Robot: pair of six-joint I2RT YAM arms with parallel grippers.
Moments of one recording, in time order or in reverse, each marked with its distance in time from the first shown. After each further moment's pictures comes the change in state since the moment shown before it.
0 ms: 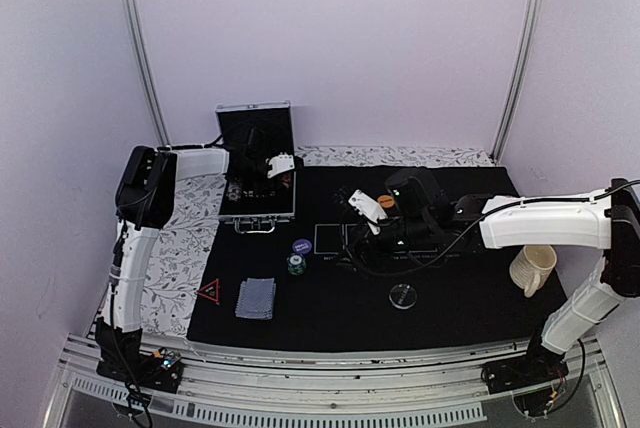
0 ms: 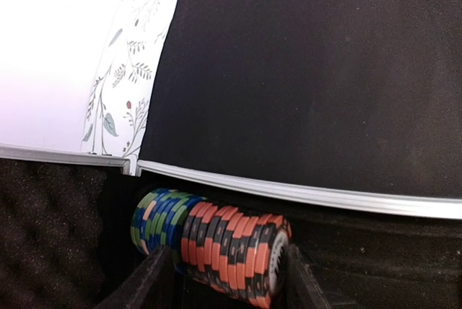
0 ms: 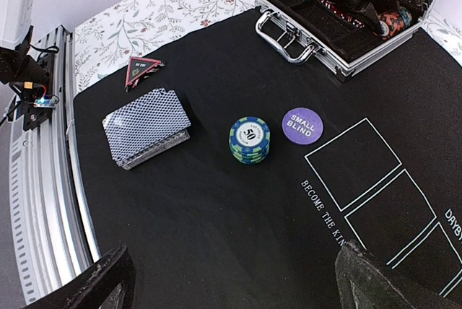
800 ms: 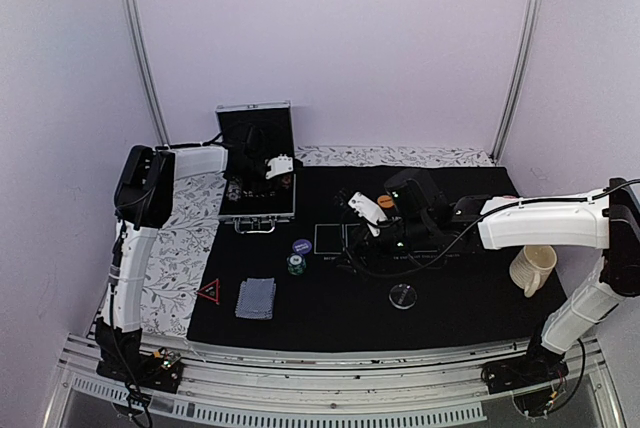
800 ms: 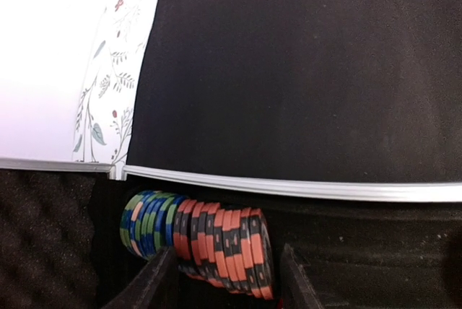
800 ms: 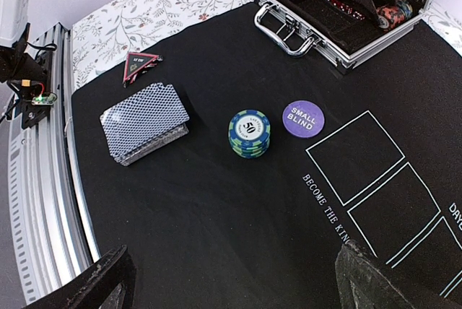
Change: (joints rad) left arm 0.005 -0.005 0.013 -0.068 0.043 0.070; right arm 0.000 0.009 -0.005 -0.002 0.001 0.011
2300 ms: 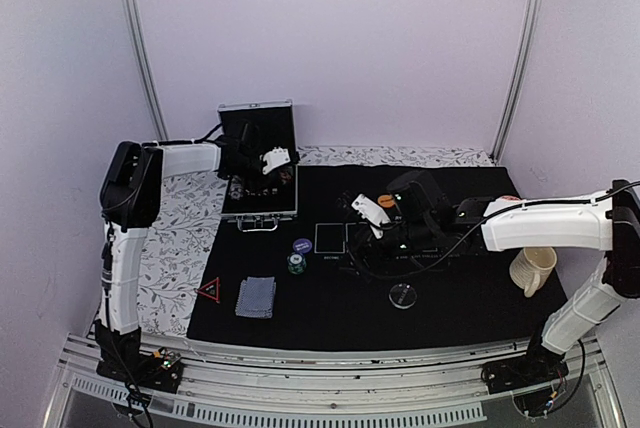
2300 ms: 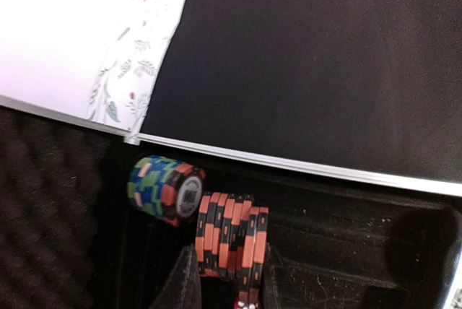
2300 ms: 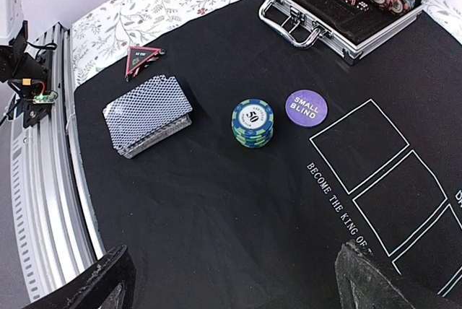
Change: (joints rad) left arm -0.010 -0.119 -0.135 0.053 -0.034 -0.170; right arm 0.000 -0.013 -0.019 -0.009 0.000 0.022
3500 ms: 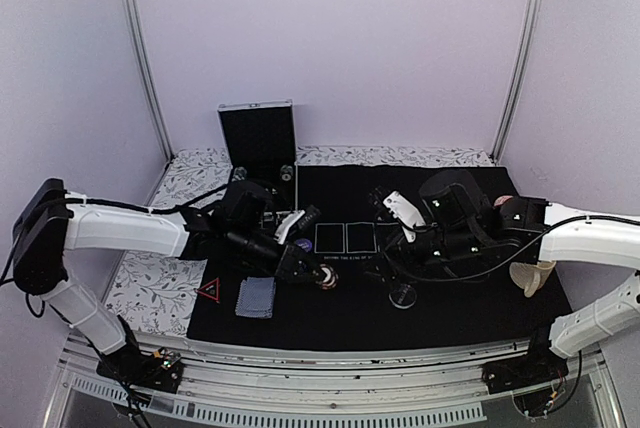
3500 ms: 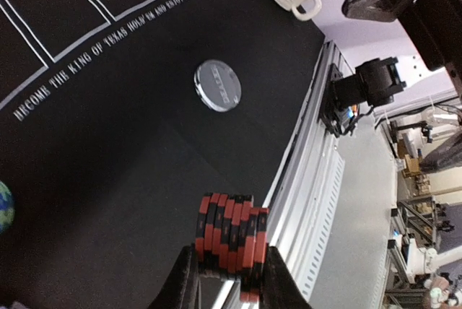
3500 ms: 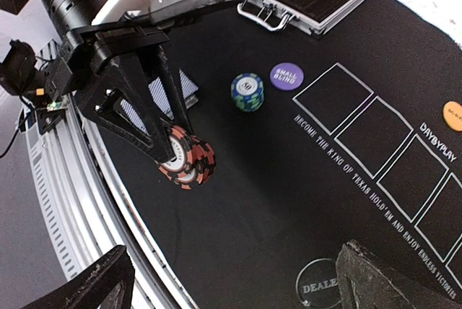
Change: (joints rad) left arm -0.490 -0.755 -0.900 0.270 0.317 -1.410; right arm 0.105 -0.299 -0.017 -0.282 0.211 0.184
